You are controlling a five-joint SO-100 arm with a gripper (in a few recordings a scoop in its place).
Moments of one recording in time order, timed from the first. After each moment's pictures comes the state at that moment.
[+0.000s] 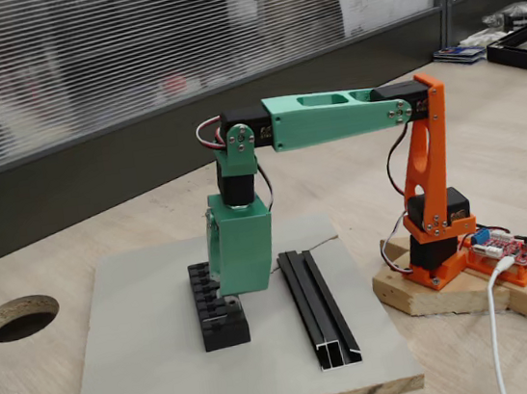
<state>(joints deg) -20.4 85.9 86.9 82.8 183.6</state>
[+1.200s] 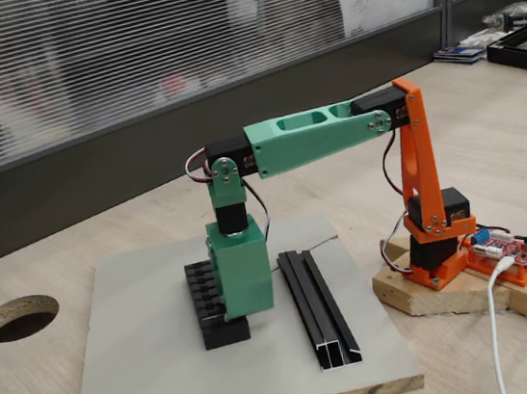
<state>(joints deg) -18.0 77.2 86.9 80.3 183.6</state>
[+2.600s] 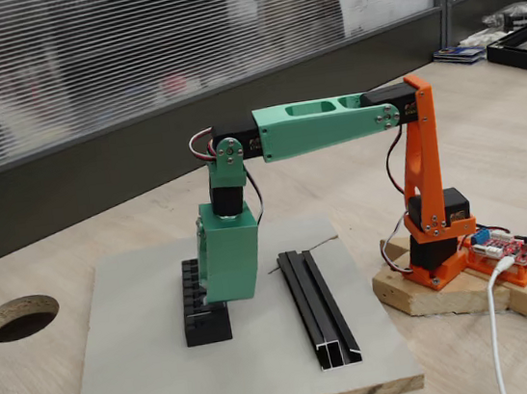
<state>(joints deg) -16.3 82.2 86.9 76.8 183.3</state>
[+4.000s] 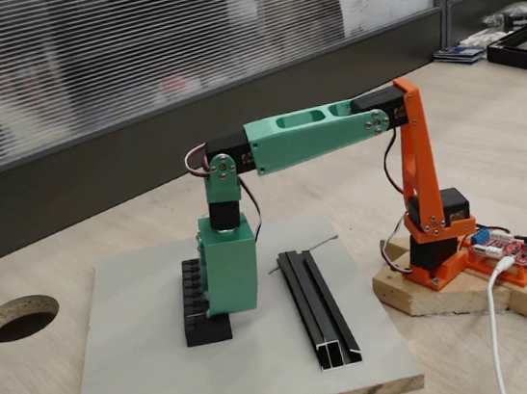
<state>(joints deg) -16.3 78.0 86.9 75.8 183.3</state>
